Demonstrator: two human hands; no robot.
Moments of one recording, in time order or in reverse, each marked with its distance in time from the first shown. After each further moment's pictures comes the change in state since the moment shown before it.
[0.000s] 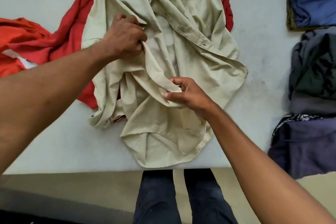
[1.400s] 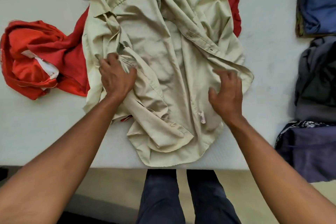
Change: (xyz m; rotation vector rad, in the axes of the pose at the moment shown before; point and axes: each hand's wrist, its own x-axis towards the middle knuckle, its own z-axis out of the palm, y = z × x) left_hand -0.084 0.058 0.045 -0.648 0.229 -1.087; right_hand -0.021 0.028 -0.061 -0.963 0.757 -0.155
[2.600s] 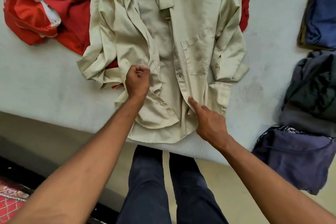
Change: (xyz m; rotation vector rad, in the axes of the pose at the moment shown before) left_hand -0.132 0.016 0.049 -0.732 0.026 -0.451; right_hand -0.100 0.033 -0.015 -0.506 -0.629 -0.297
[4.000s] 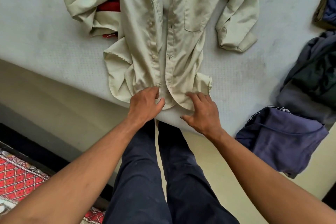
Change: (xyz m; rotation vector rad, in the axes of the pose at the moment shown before) left_hand -0.139 -0.146 -0.006 0.782 -0.314 0.455; right_hand -0.047 0.034 0.092 0.124 0.171 -0.140
